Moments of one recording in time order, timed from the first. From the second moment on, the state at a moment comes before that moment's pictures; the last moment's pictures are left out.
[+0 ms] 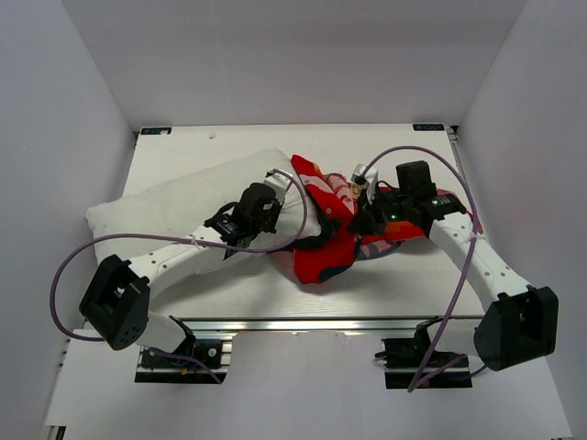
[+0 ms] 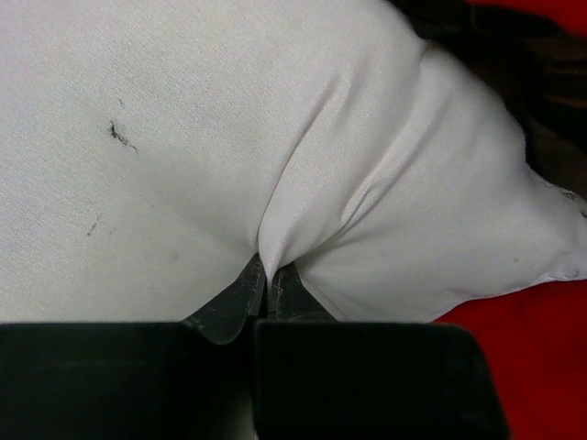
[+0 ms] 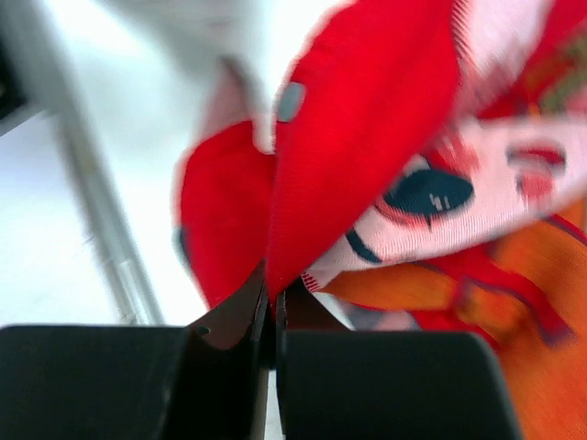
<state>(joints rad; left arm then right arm) -0.71 1.41 0.94 -0.12 -0.29 -0.04 0.32 1.28 1.04 -0.59 -0.75 -0.40</state>
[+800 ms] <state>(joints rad) -0.73 1.31 0.79 -0.02 -0.17 -0.17 0.55 1.61 1.38 -0.42 -0.82 0.01</state>
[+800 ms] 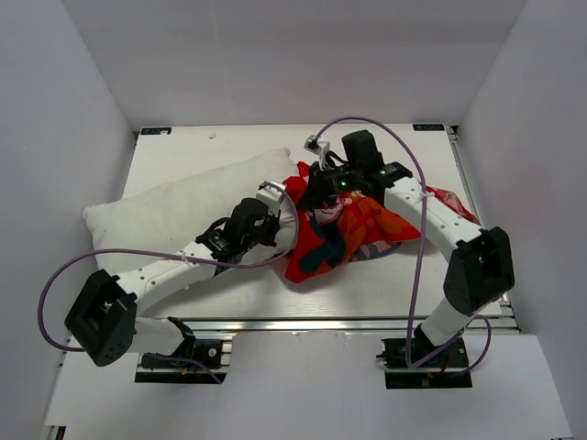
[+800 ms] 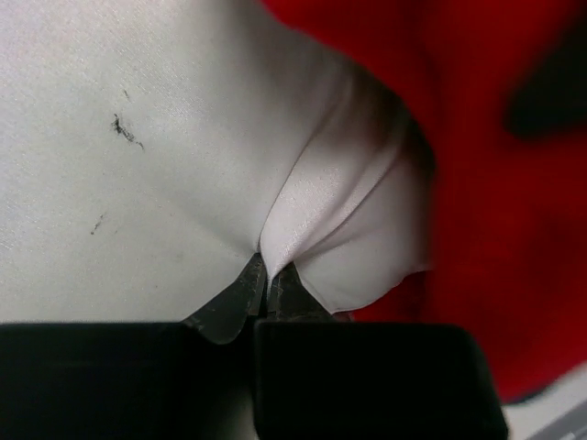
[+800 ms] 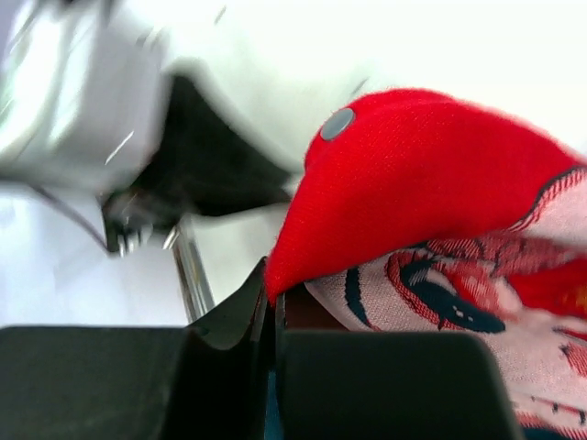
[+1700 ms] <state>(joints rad) -0.81 1.06 0.63 -0.12 0.22 -0.31 0.55 1.42 1.16 -0.28 -0.57 0.05</state>
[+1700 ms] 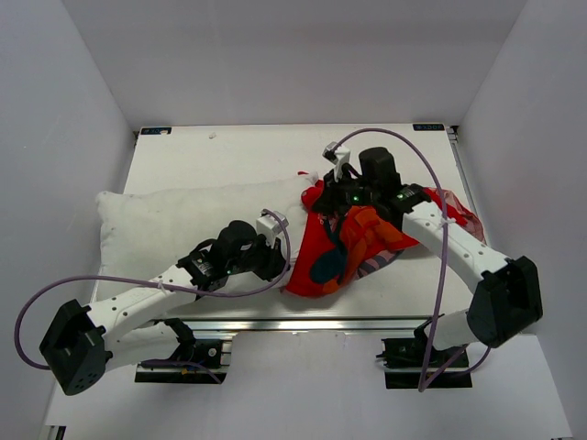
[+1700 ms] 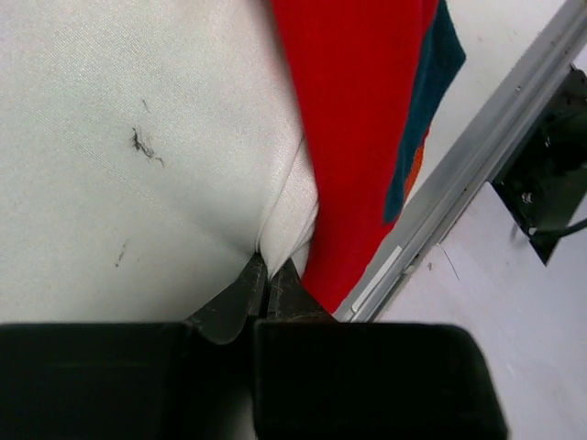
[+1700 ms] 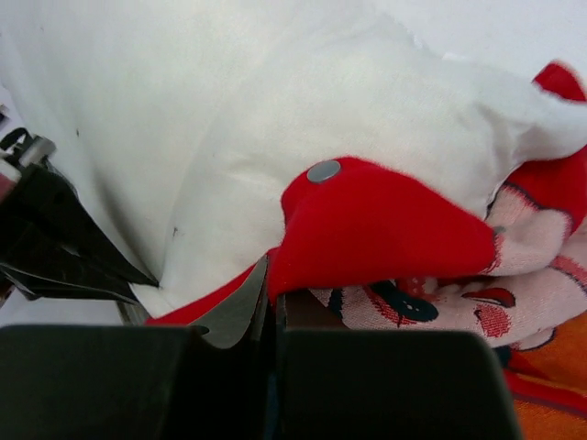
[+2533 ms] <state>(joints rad) -0.83 1.04 0.55 -0.09 0.30 -0.34 0.60 1.44 1.17 -0.37 -0.60 -0.10</state>
